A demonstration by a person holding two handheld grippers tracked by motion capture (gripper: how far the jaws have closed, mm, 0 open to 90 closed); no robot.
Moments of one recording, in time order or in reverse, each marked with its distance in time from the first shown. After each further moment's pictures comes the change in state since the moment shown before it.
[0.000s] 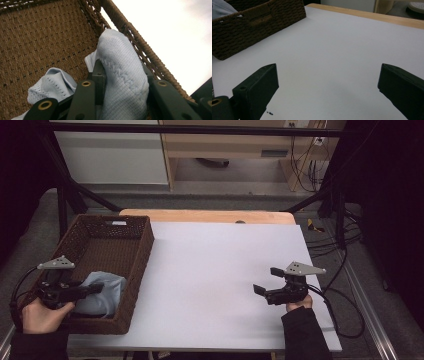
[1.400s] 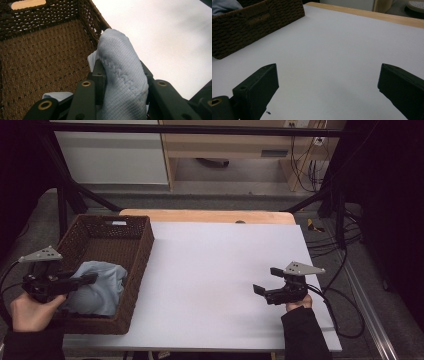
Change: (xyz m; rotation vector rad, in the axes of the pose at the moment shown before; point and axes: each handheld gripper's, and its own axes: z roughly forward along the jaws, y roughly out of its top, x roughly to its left) left arm -0.002 0.018 -0.027 -0.090 0.006 0.021; right arm 0.000 0.000 0.002 0.009 -0.009 0.000
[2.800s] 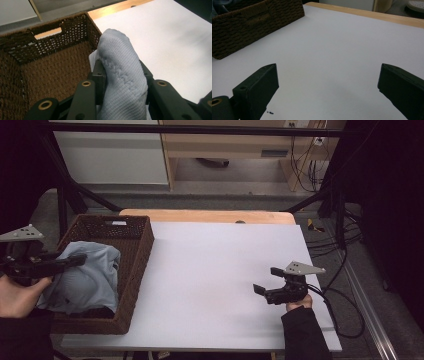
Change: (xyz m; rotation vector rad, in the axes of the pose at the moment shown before) left arm 0.002 0.044 -0.036 -0.072 0.032 0.050; right arm -0.001 0.000 0.000 0.002 0.000 0.000
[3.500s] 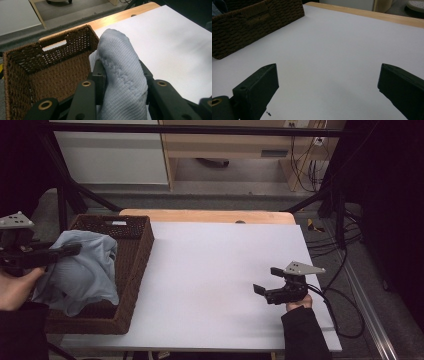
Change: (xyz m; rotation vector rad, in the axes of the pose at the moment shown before) left arm -0.001 0.023 -0.015 -0.033 0.017 0.019; right arm 0.000 0.000 0.000 0.001 -0.001 0.001
